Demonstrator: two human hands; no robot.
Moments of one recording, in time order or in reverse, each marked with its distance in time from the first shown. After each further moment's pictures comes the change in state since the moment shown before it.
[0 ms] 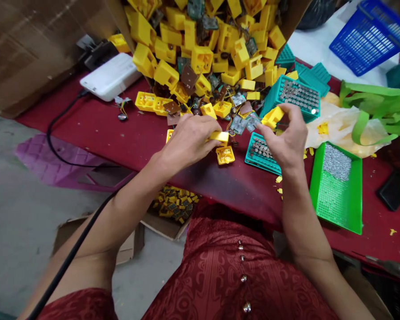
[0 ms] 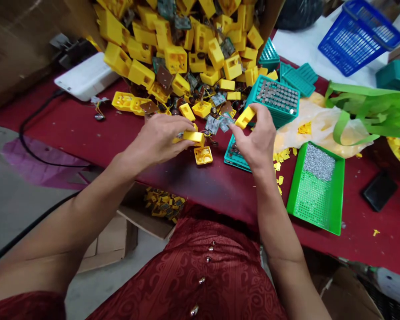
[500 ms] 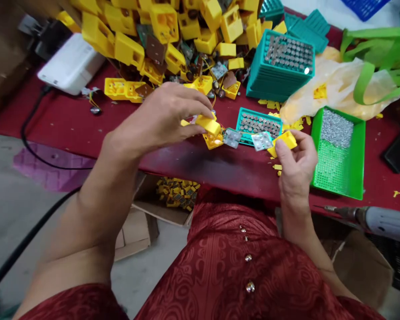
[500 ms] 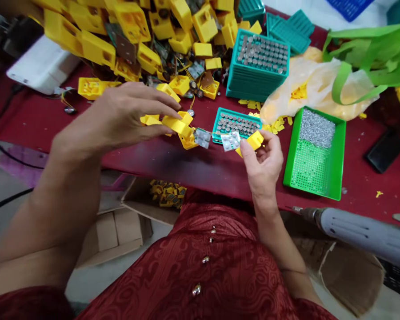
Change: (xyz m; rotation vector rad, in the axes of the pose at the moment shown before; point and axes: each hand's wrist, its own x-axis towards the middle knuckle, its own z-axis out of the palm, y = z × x) left_hand 0.008 0.002 -0.031 -0.214 -0.045 0.370; right_hand -0.119 -0.039 -0.035 0.698 0.369 0.516
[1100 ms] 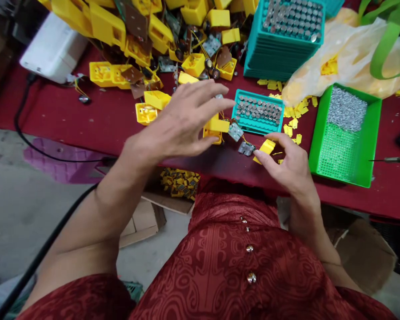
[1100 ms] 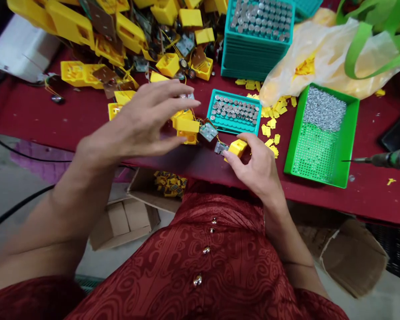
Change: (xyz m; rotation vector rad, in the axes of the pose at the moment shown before) left_hand -0.003 0.014 0.043 0.147 -0.111 0.086; right_hand -0.008 -0.011 -0.034 -0.593 -0.451 -0.059
